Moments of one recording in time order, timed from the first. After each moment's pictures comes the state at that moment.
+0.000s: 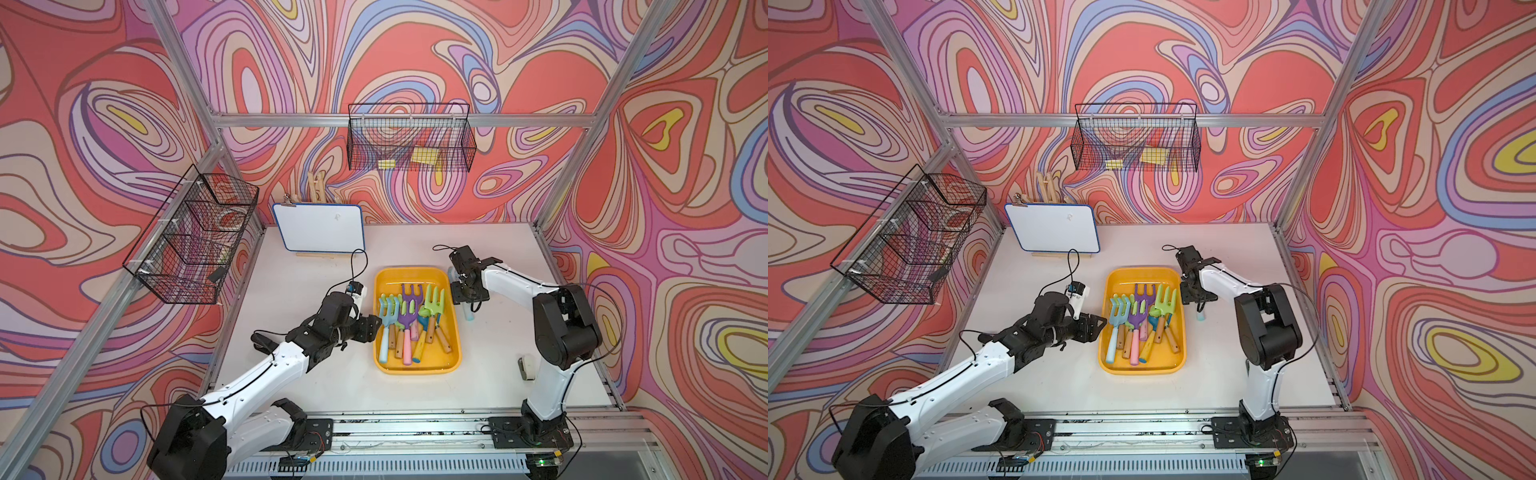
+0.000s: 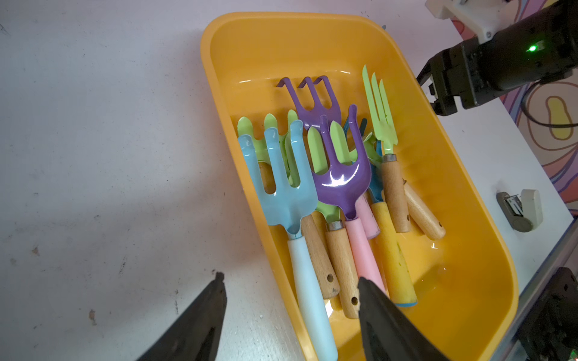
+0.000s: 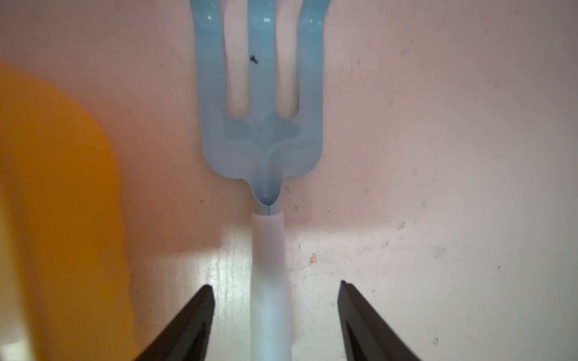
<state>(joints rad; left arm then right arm) -0.56 1.08 0.61 -0.24 0.11 -0.35 0.35 1.84 1.29 -0.74 0.23 0.23</state>
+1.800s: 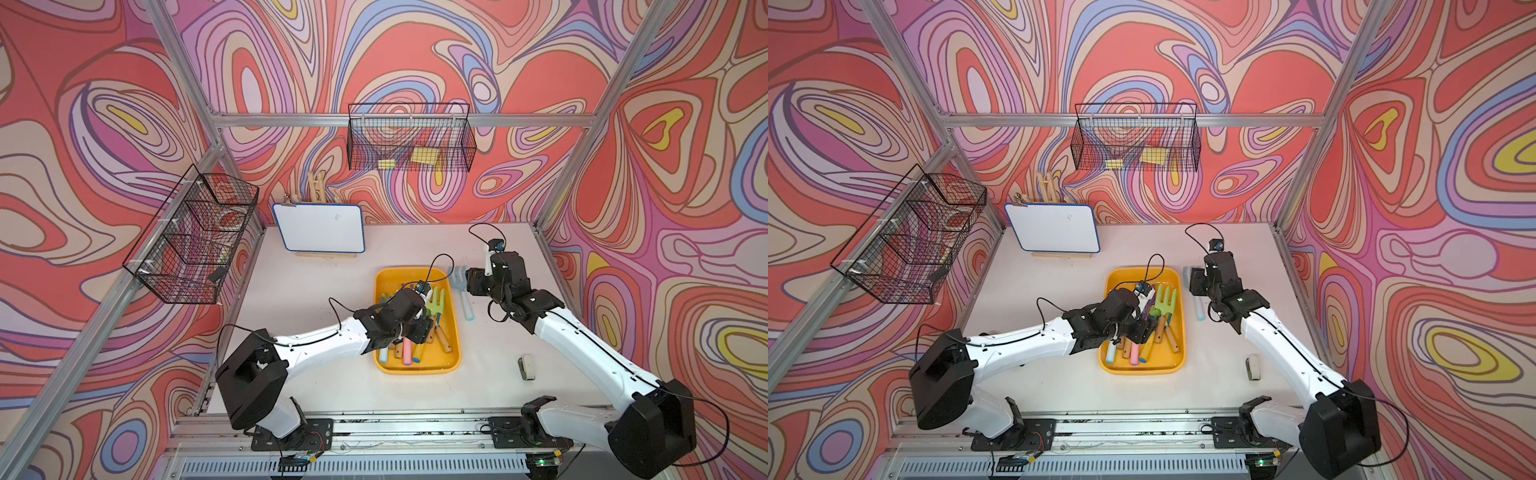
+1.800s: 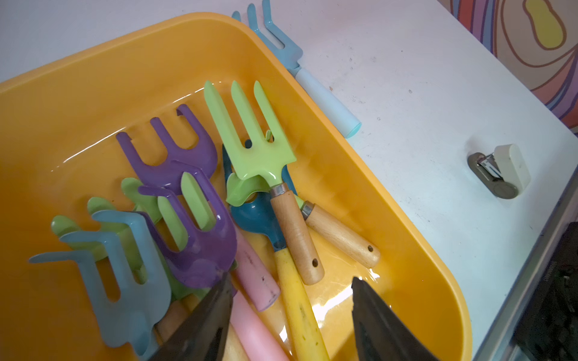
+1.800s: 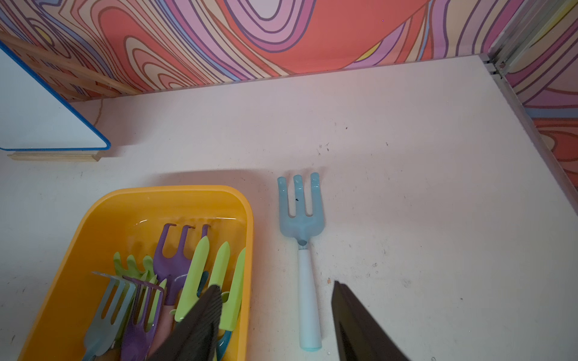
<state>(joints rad) -0.94 1.56 1.02 -0.22 -0.08 -0.30 0.36 1.21 0.95 -0.35 0.19 0.30</state>
